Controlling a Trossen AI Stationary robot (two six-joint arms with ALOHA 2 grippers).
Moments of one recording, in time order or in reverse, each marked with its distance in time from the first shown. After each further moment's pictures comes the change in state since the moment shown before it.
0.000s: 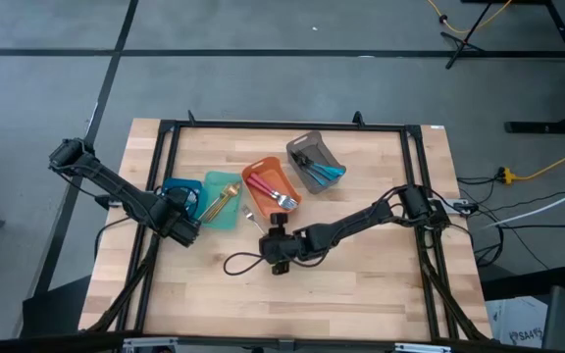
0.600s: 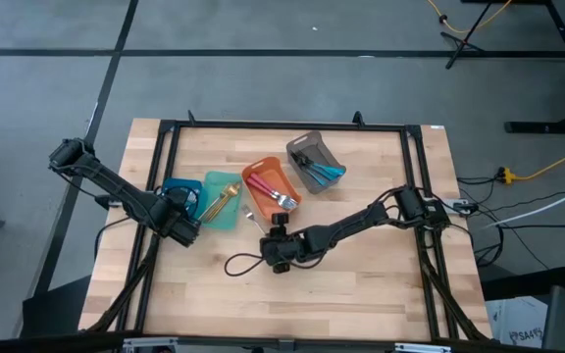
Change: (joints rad) left arm 0.000 0.000 0.000 0.000 0.000 0.000; right arm 0.000 0.042 0.001 -0.017 0.062 0.000
